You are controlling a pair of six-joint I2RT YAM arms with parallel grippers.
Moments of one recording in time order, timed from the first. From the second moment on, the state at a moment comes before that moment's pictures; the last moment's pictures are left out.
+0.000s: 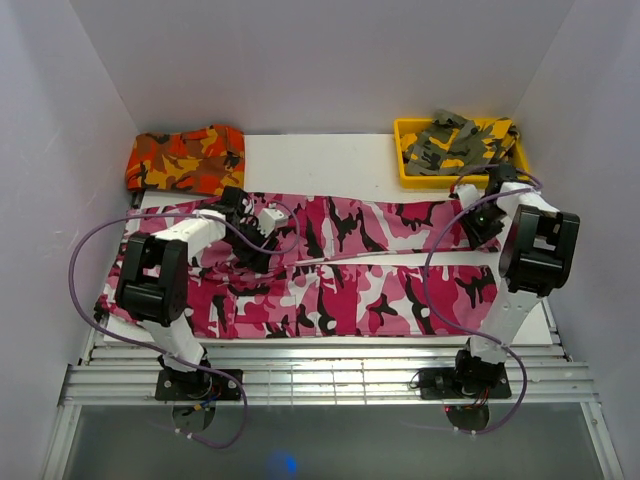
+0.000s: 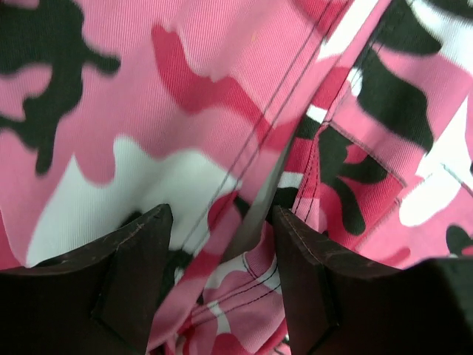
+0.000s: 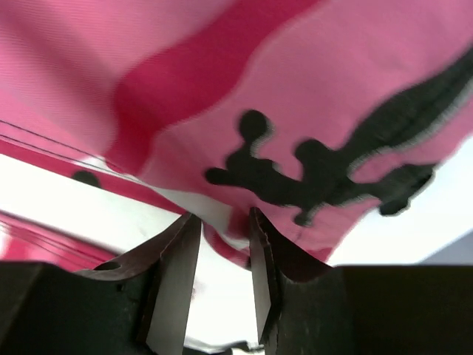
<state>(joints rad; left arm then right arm) -0.23 1.76 1.09 -0.60 0.41 0.58 -0.18 1.97 1.38 -0.76 -0.14 -0.82</state>
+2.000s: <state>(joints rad) -0.02 1.79 1.52 -0.86 0.65 0.49 -0.22 2.16 1.95 -0.85 -0.31 -1.04</state>
